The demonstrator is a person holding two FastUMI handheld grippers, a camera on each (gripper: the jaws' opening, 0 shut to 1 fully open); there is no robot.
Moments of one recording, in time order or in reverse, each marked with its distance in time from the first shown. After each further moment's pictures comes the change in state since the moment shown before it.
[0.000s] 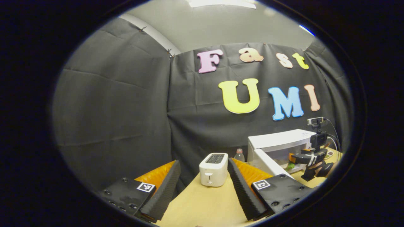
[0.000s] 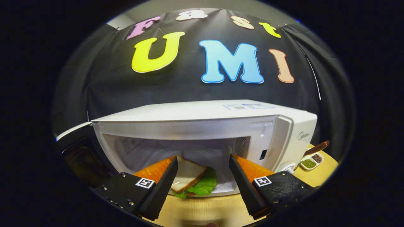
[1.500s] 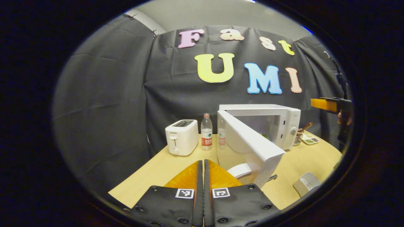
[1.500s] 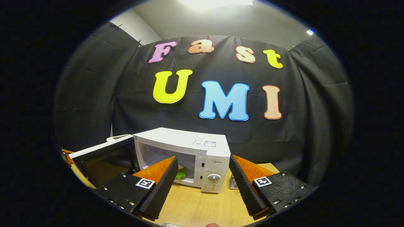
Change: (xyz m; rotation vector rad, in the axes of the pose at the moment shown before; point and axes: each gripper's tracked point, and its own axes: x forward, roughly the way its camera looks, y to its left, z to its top) left arm -0.047 -0.129 -0.119 -0.022 0.238 -0.158; right arm -0.202 -0.106 0.083 -0.128 -0.160 0.104
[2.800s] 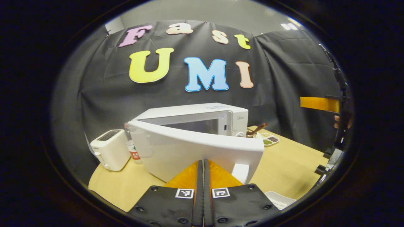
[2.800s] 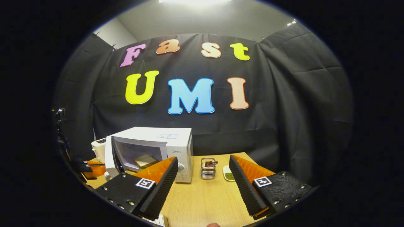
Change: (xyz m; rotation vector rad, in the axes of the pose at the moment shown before) left arm 0.079 -0.231 0.036 0.077 0.007 -0.460; right arm -0.070 -0.114 -0.015 0.110 0.060 -0.210
